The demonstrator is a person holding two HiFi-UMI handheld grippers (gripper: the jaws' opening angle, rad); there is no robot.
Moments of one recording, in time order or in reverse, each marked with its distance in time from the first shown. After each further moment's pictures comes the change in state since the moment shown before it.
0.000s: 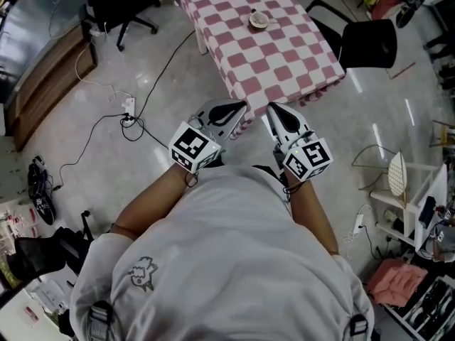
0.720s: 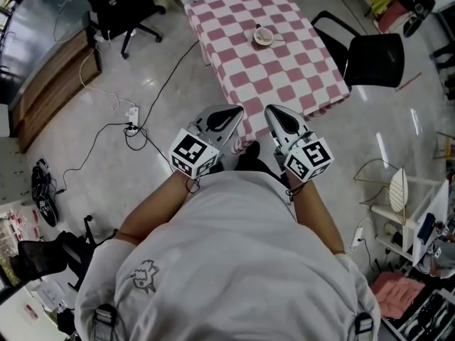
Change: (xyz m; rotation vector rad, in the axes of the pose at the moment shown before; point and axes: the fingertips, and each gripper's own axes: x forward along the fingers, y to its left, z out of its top) left arm 0.042 0.069 0.004 -0.037 0.014 0.070; right arm 0.061 -0.058 0.019 0.008 0.018 0.073
